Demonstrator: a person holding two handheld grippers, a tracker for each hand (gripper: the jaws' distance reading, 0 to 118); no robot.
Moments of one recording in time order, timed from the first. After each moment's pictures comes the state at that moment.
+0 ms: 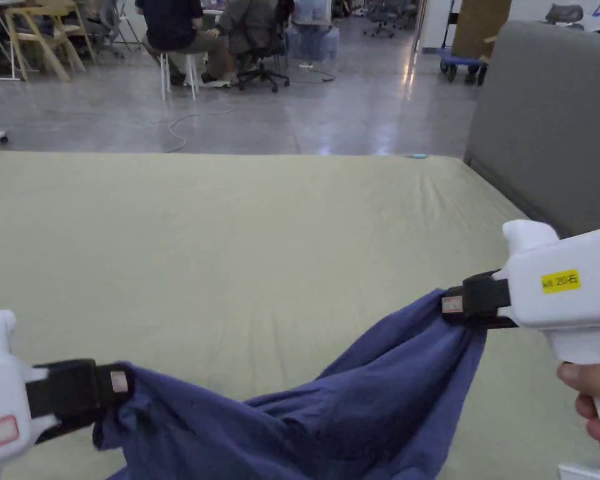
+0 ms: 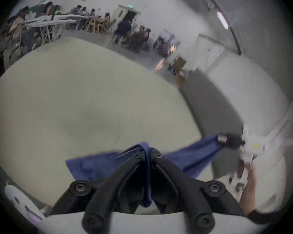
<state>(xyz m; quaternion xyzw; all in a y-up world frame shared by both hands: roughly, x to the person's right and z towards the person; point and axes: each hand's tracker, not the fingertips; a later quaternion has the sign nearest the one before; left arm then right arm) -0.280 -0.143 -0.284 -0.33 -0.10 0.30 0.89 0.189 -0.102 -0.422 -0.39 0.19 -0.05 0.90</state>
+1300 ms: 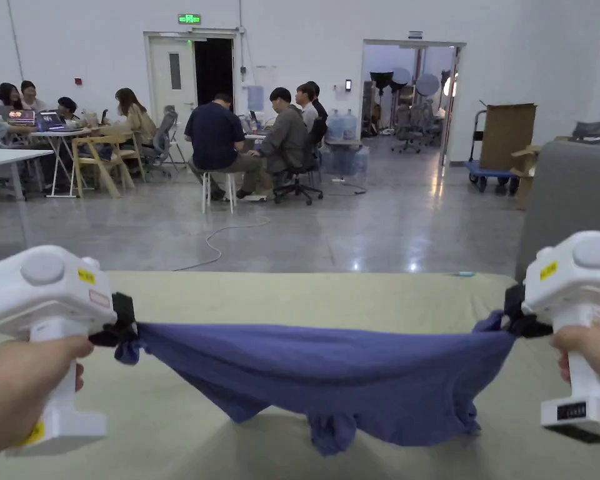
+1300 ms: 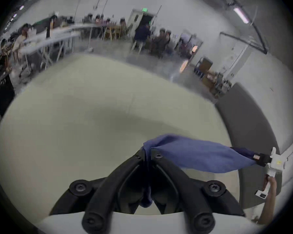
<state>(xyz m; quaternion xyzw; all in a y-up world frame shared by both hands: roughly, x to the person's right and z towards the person) -0.391 -0.171 -0.642 -0.40 0.02 0.23 0.89 0.201 -0.142 -0.724 -0.43 0.02 -0.13 0.89</state>
